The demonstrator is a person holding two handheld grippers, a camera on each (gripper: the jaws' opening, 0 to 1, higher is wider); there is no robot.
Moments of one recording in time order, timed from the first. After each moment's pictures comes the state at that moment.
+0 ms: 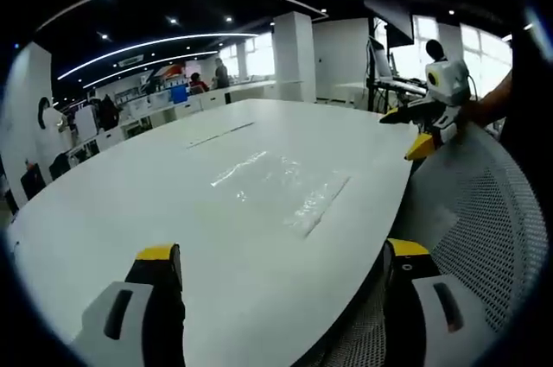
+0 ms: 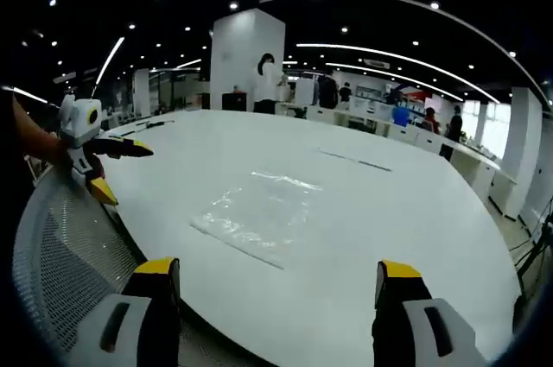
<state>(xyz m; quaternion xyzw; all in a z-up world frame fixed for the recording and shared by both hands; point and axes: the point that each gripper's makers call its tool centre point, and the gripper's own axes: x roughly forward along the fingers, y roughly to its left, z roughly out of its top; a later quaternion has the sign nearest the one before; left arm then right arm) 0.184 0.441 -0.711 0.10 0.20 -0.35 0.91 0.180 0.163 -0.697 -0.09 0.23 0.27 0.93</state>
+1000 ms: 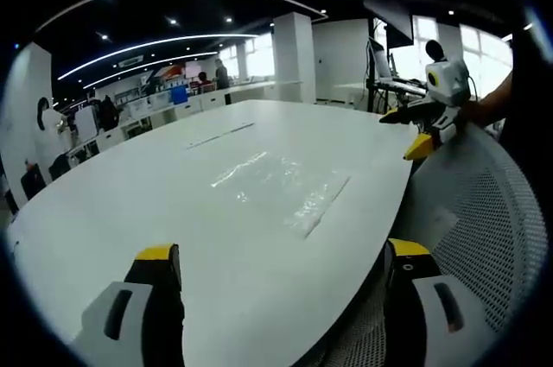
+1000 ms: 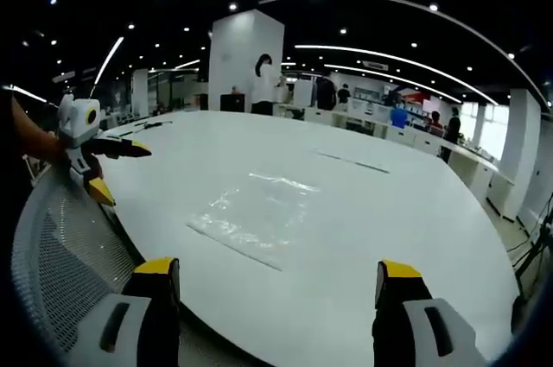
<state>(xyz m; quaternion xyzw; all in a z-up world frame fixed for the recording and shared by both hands) 0.183 0.434 -0.707 0.10 0.20 -0.35 0.91 0.181 0.164 -0.693 -0.10 0.22 0.26 0.93</state>
